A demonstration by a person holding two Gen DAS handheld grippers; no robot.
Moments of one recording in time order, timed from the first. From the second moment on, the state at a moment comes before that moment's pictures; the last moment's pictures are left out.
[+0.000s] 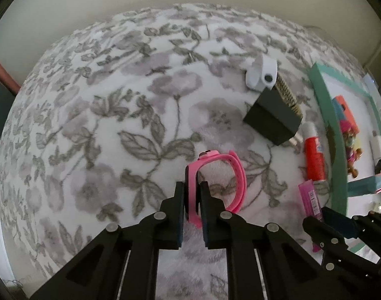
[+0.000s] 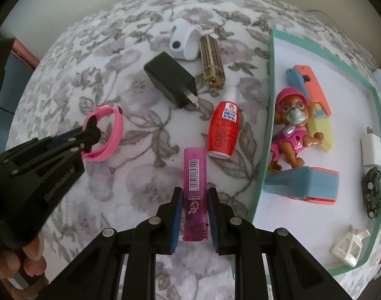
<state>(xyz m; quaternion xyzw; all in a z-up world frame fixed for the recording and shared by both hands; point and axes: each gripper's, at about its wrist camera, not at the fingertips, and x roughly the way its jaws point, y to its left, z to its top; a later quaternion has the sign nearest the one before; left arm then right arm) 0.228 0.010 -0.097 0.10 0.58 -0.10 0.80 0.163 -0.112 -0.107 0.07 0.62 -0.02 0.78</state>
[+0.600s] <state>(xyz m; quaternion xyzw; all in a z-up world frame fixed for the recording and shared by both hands) 0.202 -0.061 0.024 0.10 0.48 -0.15 0.86 0.121 -0.204 0.008 0.11 0.54 -0.07 0.83</state>
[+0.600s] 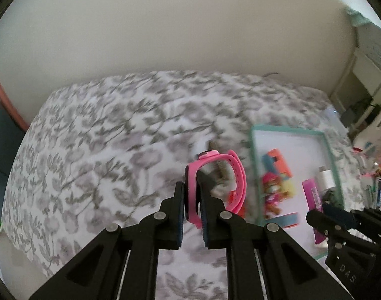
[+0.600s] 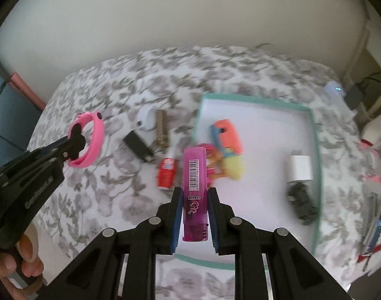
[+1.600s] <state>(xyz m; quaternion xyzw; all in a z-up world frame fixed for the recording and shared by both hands) 0.150 -0.217 -0.032 0.16 0.51 -0.24 0.81 0.075 -0.321 -0.068 0.17 0.58 -0.12 0.79</state>
